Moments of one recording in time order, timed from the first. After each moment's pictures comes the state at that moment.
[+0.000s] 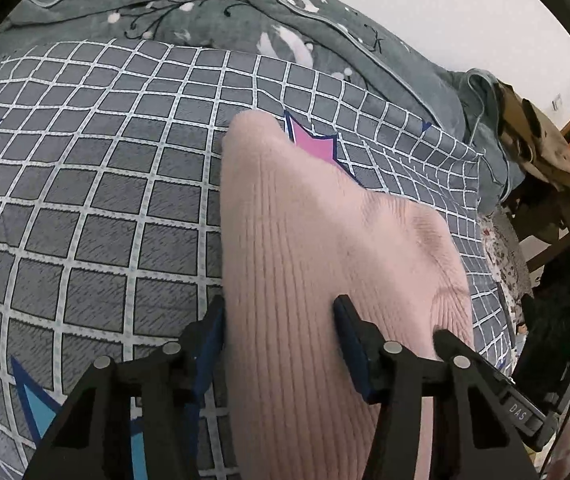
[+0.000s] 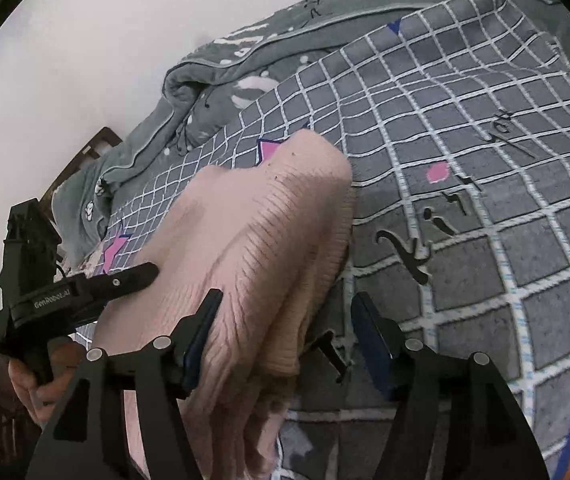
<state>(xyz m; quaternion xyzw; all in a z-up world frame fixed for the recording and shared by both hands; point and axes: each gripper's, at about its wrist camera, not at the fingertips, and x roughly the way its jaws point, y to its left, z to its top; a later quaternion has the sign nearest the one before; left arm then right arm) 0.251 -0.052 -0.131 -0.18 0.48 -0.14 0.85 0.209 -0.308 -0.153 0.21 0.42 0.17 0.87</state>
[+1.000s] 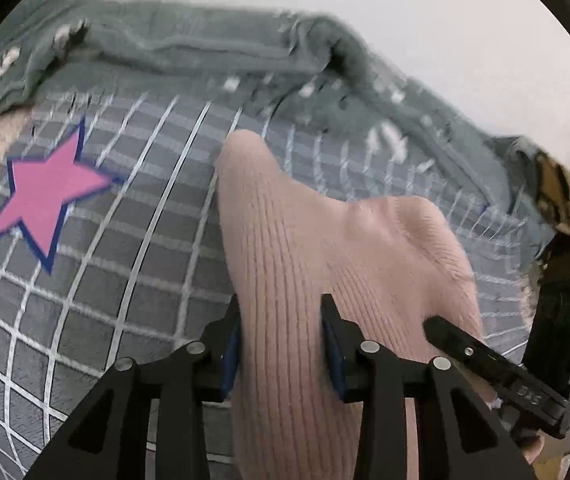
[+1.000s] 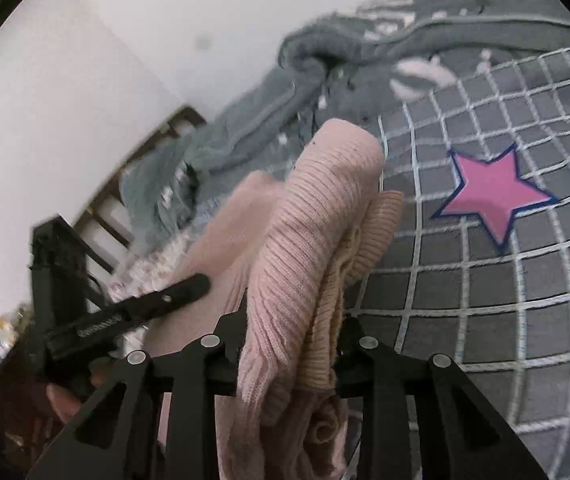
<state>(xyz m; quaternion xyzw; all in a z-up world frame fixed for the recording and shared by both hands) 0.266 0.086 -0.115 -0.18 0.43 -0.05 0.88 0.287 -0.145 -0.132 0.18 0.41 0.30 0.84</state>
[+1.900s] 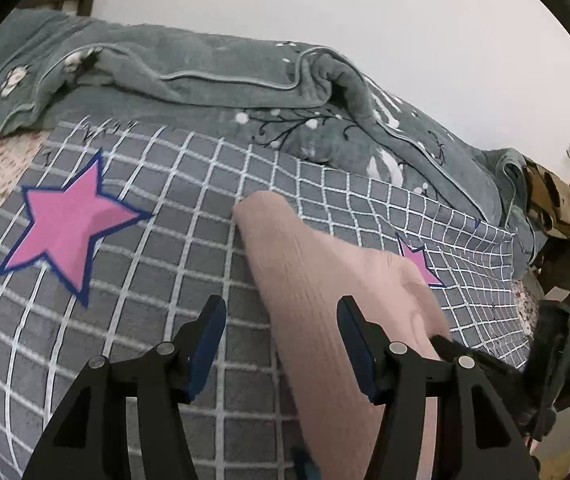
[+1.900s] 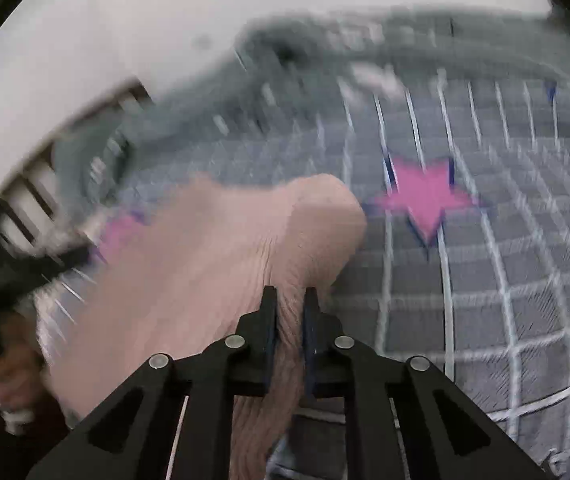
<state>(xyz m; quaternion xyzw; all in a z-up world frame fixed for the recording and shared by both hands) 0.259 0.116 -0.091 -0.16 0.38 -0.07 0.91 0.273 -0.157 -0.137 0.08 0.40 0.19 0.89</state>
